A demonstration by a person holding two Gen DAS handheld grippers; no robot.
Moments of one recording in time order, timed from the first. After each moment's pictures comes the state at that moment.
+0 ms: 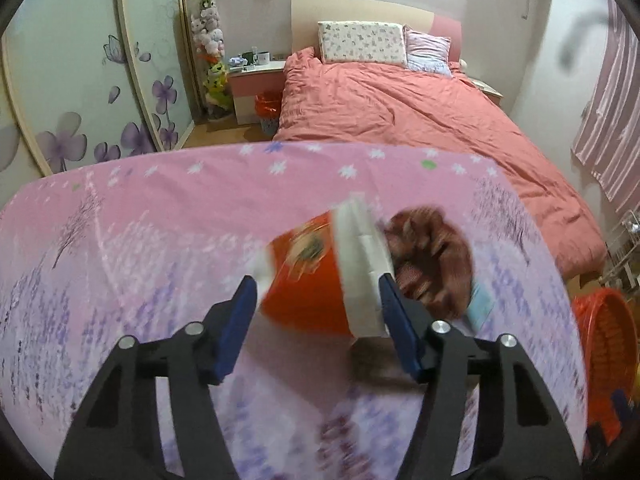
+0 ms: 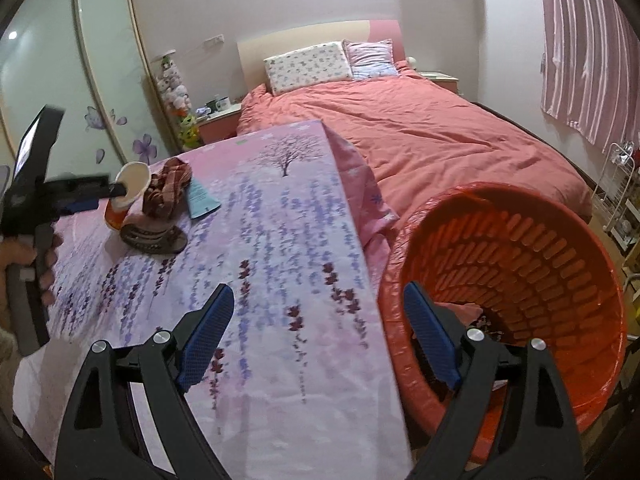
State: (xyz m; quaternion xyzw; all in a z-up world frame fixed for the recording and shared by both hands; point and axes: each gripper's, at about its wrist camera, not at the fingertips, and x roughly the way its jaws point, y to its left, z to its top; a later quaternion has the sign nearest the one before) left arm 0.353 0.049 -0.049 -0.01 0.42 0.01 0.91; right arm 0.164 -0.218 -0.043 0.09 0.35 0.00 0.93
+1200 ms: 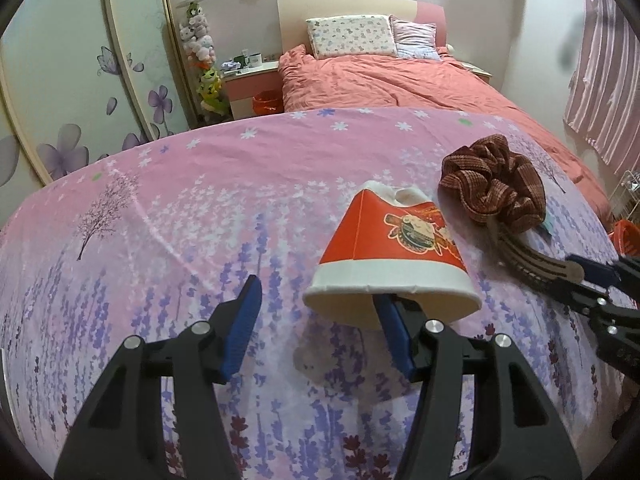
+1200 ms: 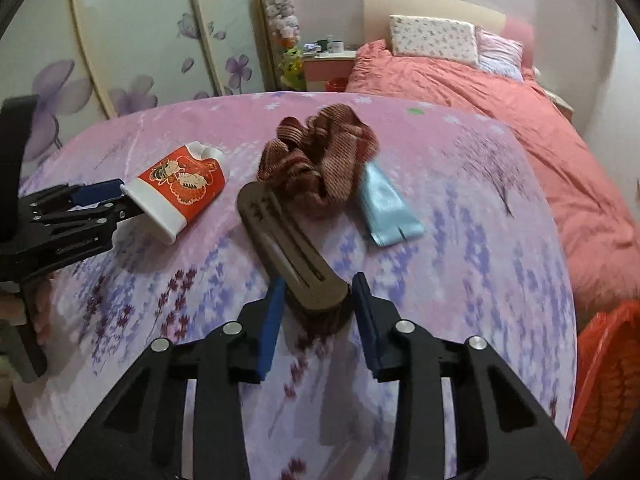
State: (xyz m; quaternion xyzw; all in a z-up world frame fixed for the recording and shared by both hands) left arm 0.320 0.125 -0.084 0.04 0.42 -0.01 0.91; right arm 0.260 -0.089 -0.057 -0.01 0.42 0.17 0.89
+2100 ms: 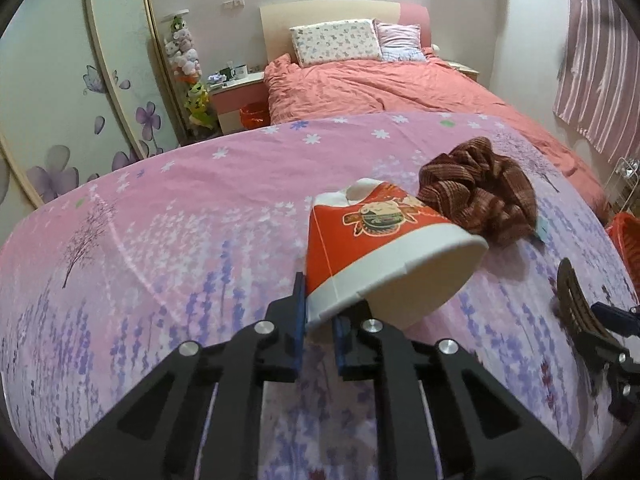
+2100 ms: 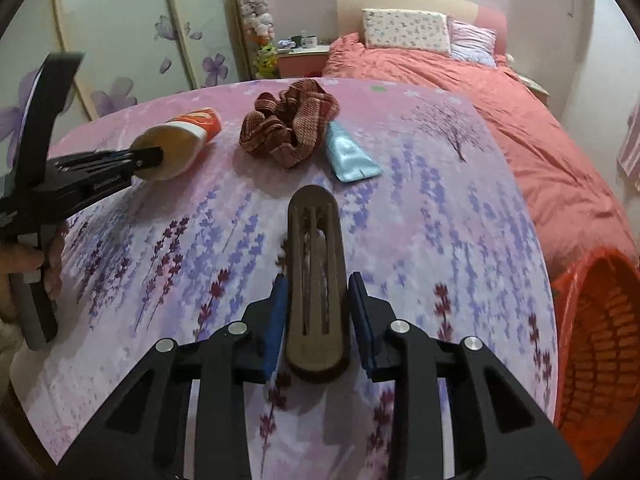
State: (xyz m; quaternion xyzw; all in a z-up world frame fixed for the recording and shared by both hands) left arm 0.327 0.101 -0.088 0.06 0.40 -0.03 0.91; right arm 0.225 -0.107 -0.066 0.00 0.43 0.13 0.90
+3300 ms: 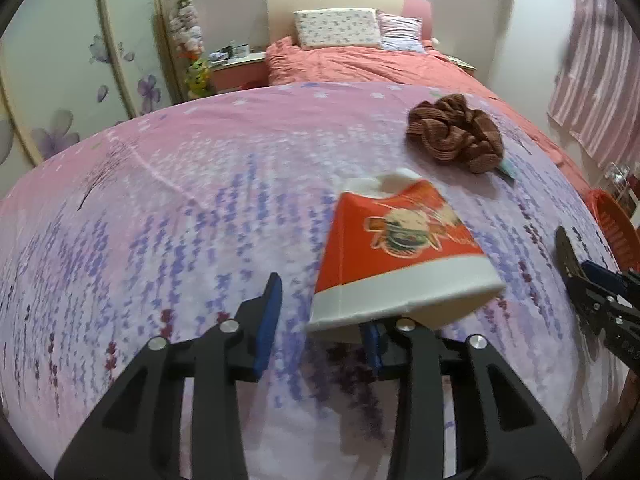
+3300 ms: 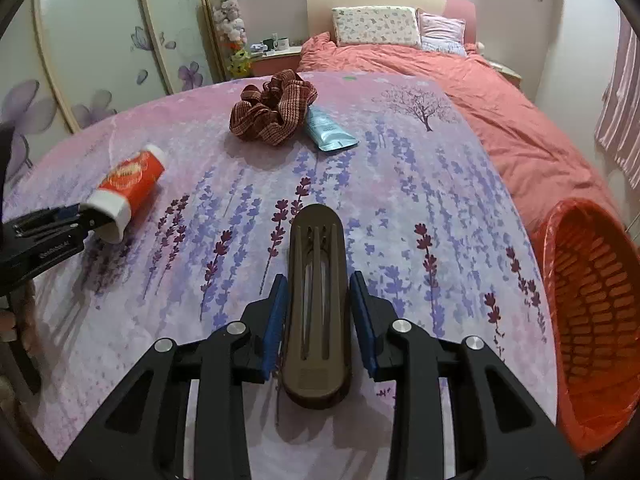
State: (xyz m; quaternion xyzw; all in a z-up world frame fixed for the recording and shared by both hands) left arm 0.262 0.121 -0.093 0.03 0.43 -0.04 0.90; right arm 0.197 -0.105 -0.069 0.00 0.43 0.08 0.90
